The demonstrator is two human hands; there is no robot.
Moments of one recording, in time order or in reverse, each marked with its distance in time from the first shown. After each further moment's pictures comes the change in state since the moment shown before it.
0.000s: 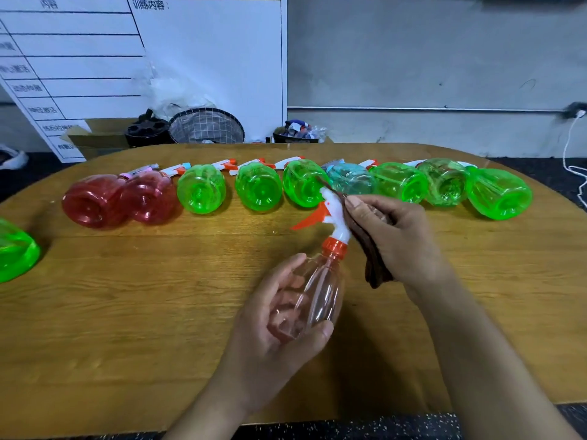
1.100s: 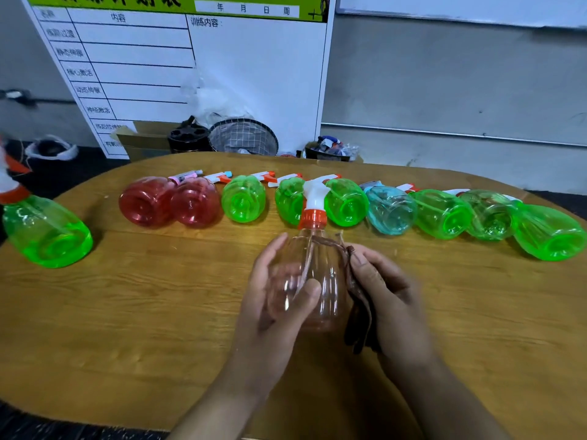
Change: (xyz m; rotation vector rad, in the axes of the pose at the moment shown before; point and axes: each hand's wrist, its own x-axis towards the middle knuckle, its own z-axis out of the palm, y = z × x) left_hand 0.015 0.027 -0.021 -0.239 0.272 -0.004; right_hand -0.044 0.017 0.062 0.536 -0.057 0.153
